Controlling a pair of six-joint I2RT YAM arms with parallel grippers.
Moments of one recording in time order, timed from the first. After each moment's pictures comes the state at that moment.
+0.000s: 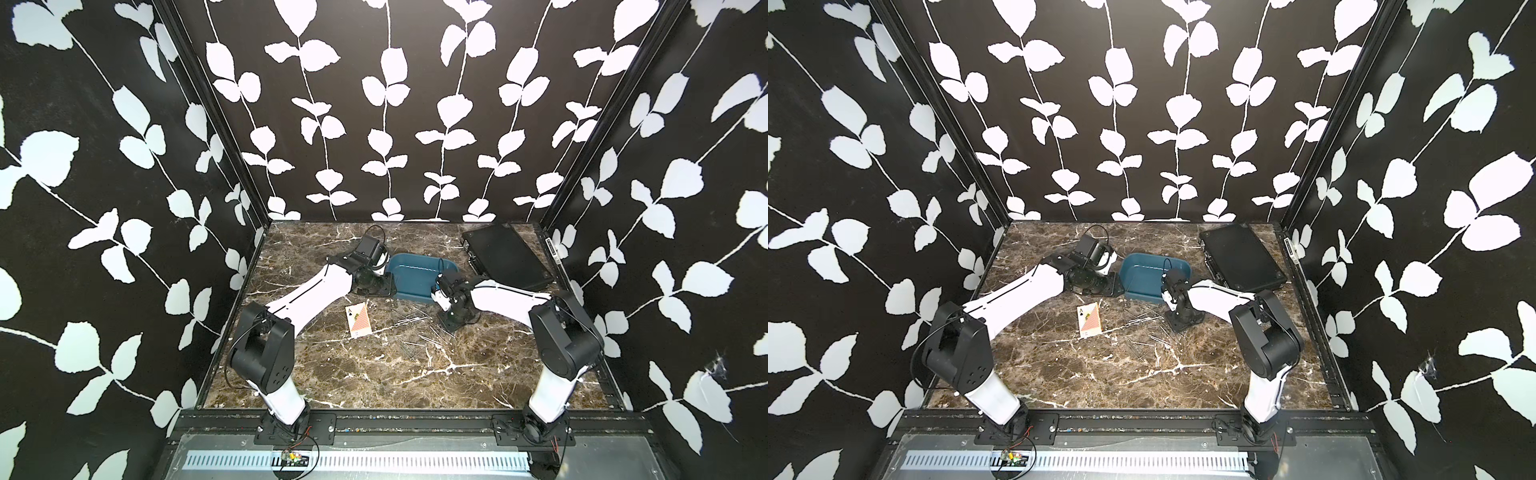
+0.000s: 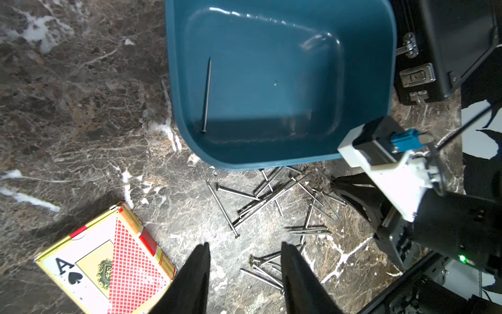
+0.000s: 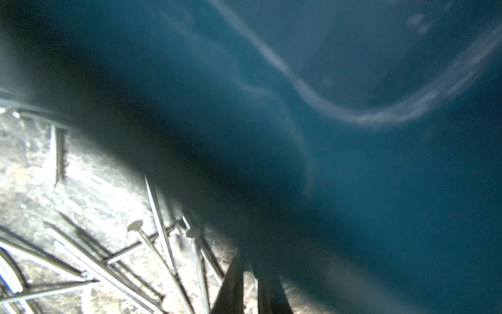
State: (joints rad) left arm -0.57 1.65 1.32 -0.71 0.24 -0.40; right arm 0.58 1.81 1.12 -0.74 -0.06 0.03
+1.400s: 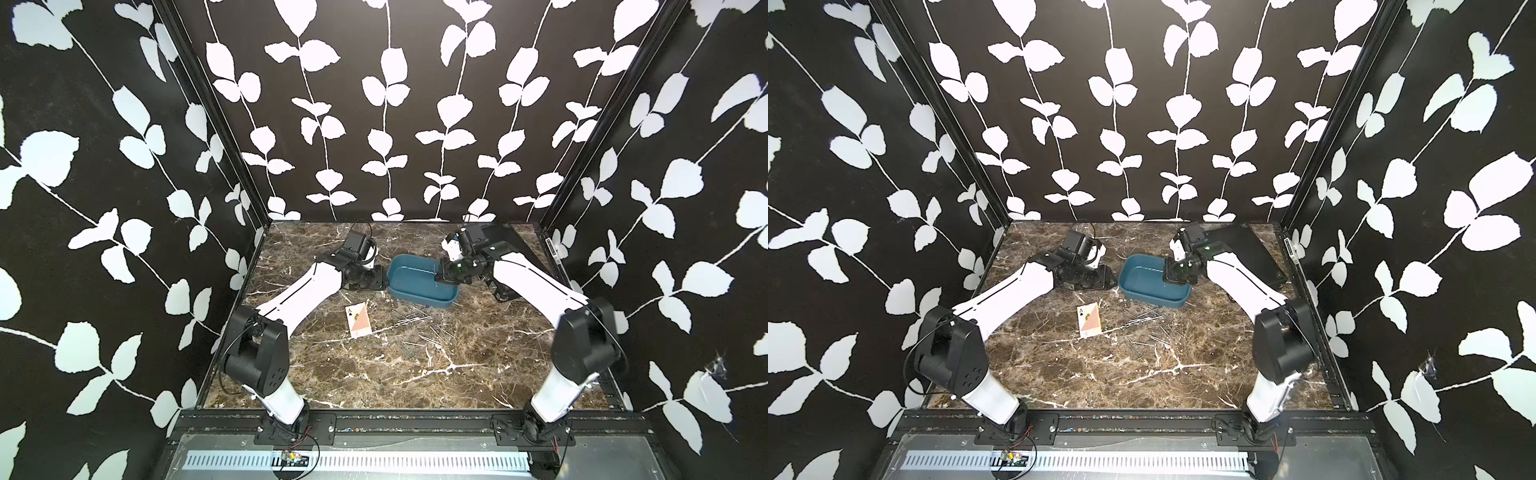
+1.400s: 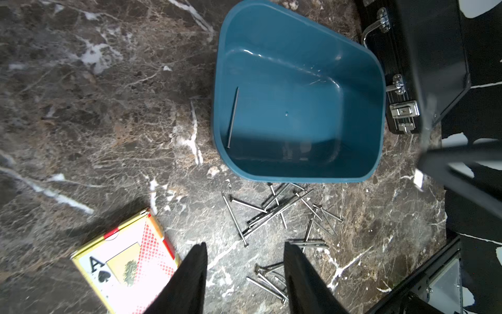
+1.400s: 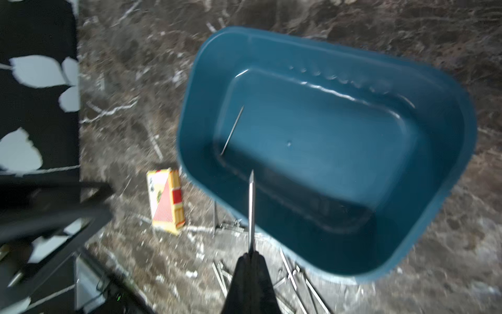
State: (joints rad) left arm -0.48 1.61 1.30 -0.69 0.27 -0.40; right arm 0.44 1.79 1.48 -0.74 -0.37 0.44
